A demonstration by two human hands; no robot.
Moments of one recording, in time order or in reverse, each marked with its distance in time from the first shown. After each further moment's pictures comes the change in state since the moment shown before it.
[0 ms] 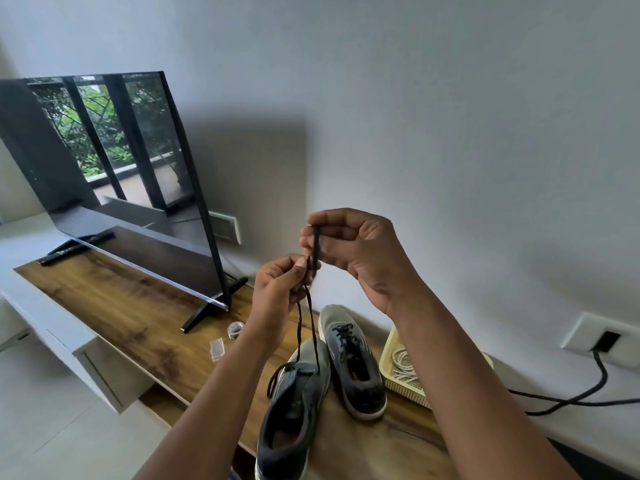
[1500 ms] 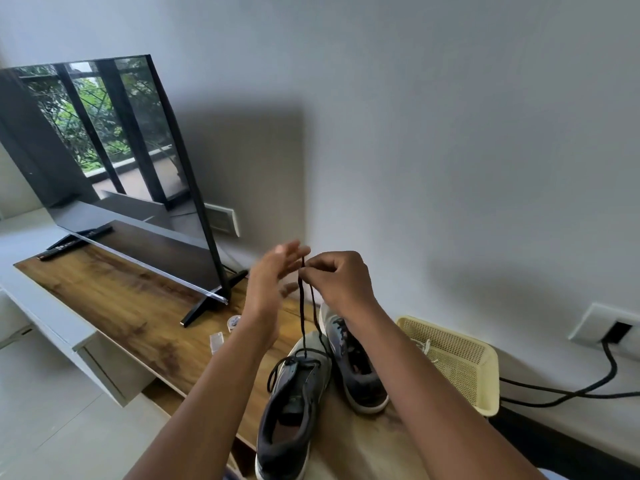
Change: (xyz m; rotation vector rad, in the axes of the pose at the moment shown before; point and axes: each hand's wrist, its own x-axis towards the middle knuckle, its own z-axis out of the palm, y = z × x) left_hand 0.009 -0.014 -0.006 -0.019 0.140 -0.141; right_hand 0.004 0.083 0.007 -0.608 0.244 0.155
